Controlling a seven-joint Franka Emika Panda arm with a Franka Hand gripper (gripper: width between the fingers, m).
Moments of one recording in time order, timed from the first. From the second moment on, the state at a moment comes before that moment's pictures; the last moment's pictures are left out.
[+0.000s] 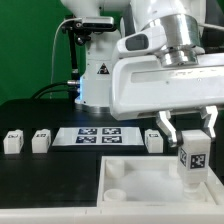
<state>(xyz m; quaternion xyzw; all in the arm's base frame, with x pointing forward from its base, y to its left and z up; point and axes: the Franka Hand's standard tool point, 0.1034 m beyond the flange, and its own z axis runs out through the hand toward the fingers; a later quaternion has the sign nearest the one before) 0.629 0.101 0.110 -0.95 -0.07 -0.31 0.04</state>
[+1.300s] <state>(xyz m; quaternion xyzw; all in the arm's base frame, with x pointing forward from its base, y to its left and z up) 0.614 0.112 0.093 -0.95 -0.08 -0.30 0.04</state>
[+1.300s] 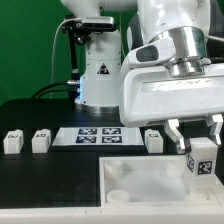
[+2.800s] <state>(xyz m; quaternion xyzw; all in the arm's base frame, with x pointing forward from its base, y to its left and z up) 0.612 0.110 0.085 -0.95 -0.08 -0.30 0.03</state>
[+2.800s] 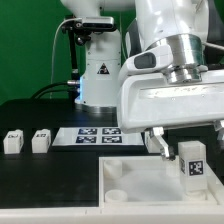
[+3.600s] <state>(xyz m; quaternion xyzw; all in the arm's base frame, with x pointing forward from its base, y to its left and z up) 0.611 0.107 0.101 -0.99 -0.08 -0.09 0.05</state>
